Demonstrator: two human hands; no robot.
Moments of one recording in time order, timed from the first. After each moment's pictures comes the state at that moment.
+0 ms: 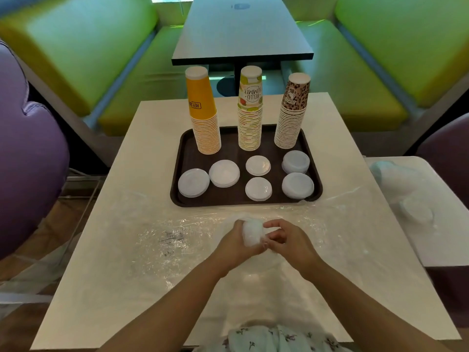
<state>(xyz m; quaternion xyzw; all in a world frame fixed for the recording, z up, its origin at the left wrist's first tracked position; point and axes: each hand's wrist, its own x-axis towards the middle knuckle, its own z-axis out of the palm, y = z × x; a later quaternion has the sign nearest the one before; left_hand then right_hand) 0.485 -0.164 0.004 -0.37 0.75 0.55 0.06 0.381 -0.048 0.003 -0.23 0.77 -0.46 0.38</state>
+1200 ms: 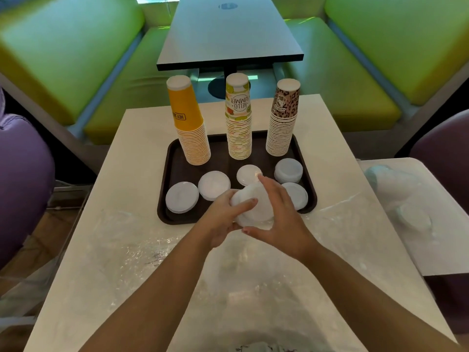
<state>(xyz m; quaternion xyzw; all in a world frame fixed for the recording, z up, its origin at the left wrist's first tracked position) 0.422 -0.221 0.049 -0.35 0.57 0.74 -0.02 0.336 -0.092 0.030 -0.45 0.79 -0.39 0.13</state>
